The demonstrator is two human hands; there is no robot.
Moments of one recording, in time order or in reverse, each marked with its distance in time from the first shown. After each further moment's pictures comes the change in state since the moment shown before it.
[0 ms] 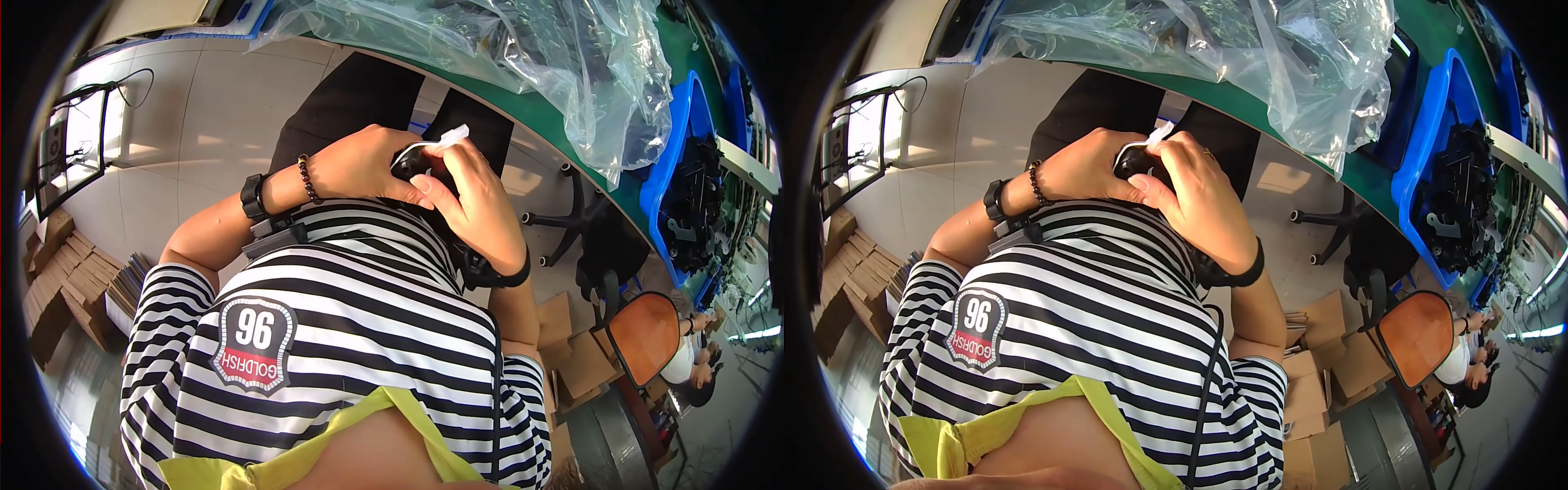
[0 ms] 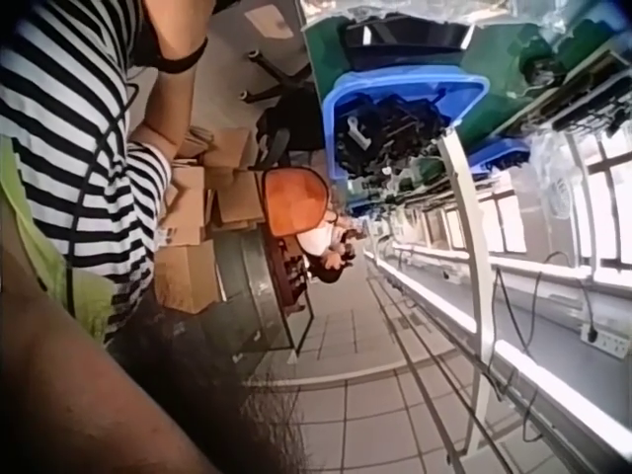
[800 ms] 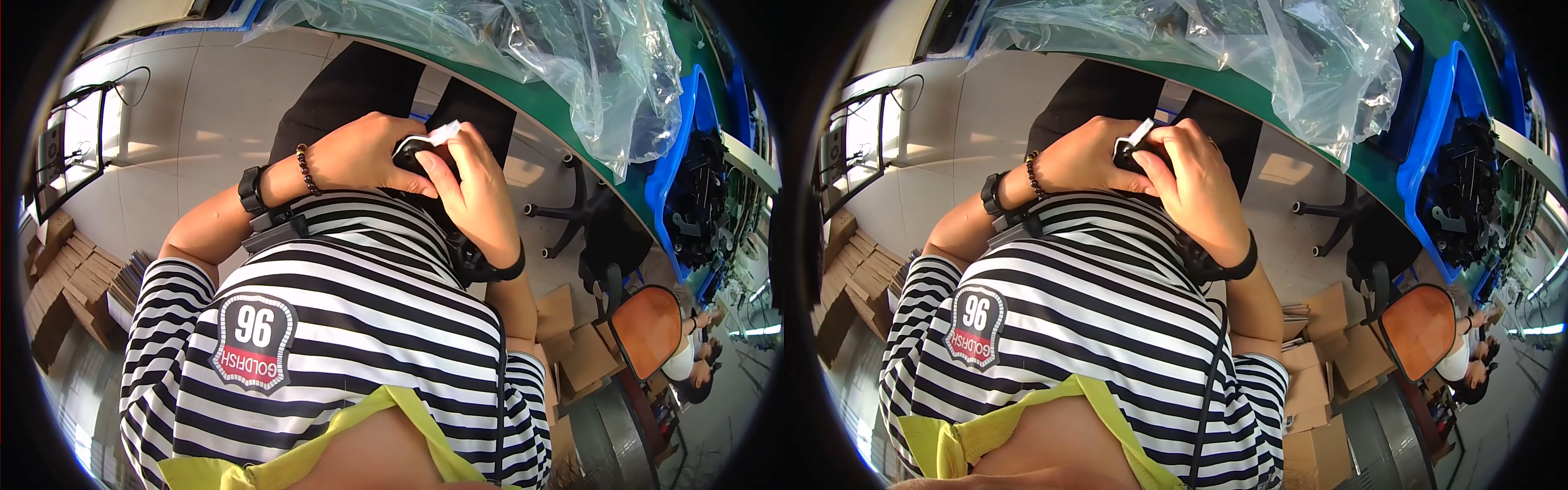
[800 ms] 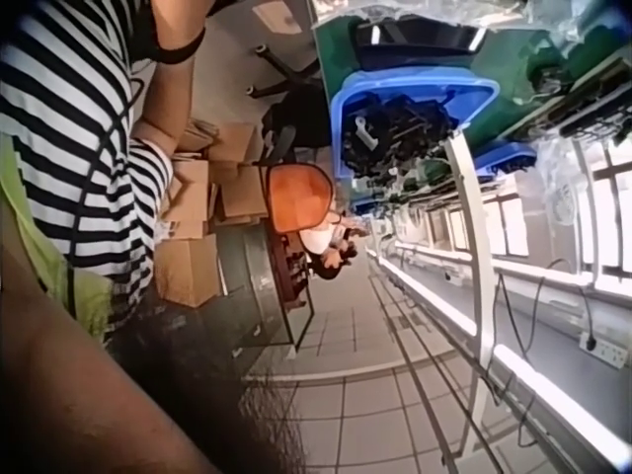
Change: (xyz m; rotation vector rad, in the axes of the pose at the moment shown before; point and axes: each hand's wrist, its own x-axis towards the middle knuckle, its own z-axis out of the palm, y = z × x) left_hand 0.000 0.003 -0.001 0.055 0.037 0.063; right_hand -0.004 0.000 0.004 0.067 0.044 0.003
